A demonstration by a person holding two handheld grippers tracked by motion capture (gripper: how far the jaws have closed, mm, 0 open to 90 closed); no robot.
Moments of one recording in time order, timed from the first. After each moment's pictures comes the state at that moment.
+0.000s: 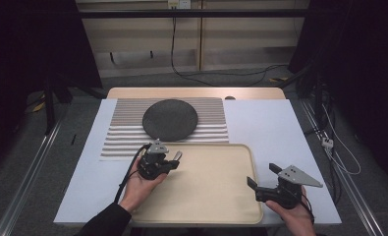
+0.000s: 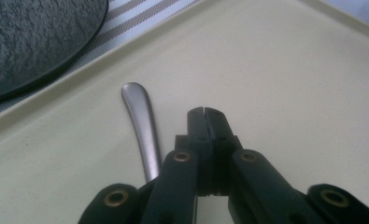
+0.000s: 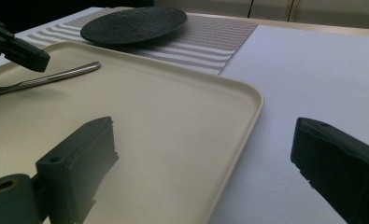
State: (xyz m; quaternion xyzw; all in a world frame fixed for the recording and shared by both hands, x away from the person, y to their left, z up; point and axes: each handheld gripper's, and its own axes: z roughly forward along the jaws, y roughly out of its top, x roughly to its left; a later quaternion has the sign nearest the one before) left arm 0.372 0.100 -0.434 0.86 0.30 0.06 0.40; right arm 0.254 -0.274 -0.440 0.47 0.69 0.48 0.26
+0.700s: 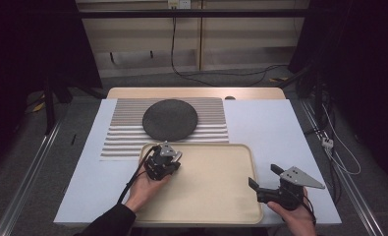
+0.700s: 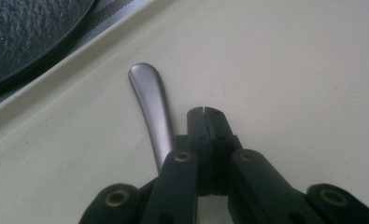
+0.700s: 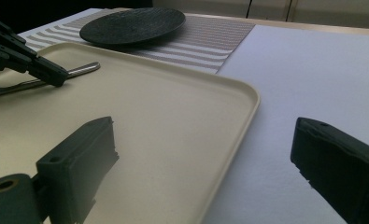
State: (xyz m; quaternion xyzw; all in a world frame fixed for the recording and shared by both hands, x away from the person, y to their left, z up) left arm 0.376 0.085 -0.449 0.89 0.30 0.10 0.34; right arm 0.251 -0.277 -0.440 0.47 0.69 0.48 0.26
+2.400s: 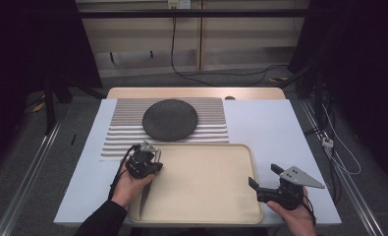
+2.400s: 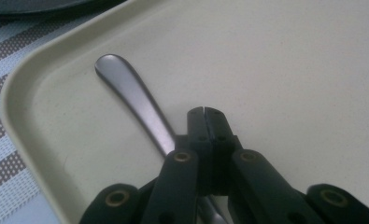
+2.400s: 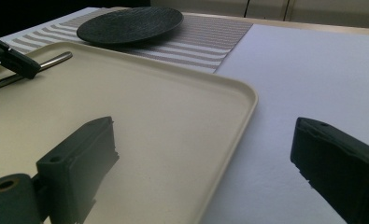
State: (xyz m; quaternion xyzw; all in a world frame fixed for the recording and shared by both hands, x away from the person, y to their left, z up) left arm 0.381 0.136 -0.442 0.87 0.37 0.08 0.31; right arm 0.251 -0.277 -0.440 0.48 0.69 0.47 0.27
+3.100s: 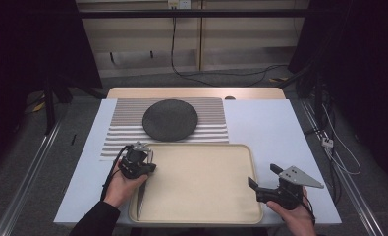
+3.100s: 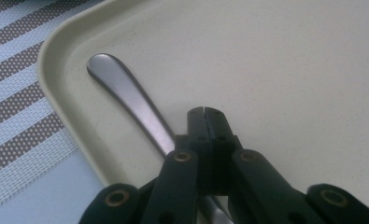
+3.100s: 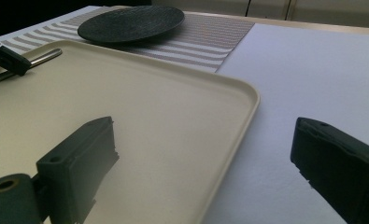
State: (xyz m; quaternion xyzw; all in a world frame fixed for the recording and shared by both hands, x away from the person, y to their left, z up) left arm 0.380 0.153 -0.440 0.87 0.38 0.07 0.30; right arm 0.252 -0.276 -0.440 0.48 0.69 0.47 0.26
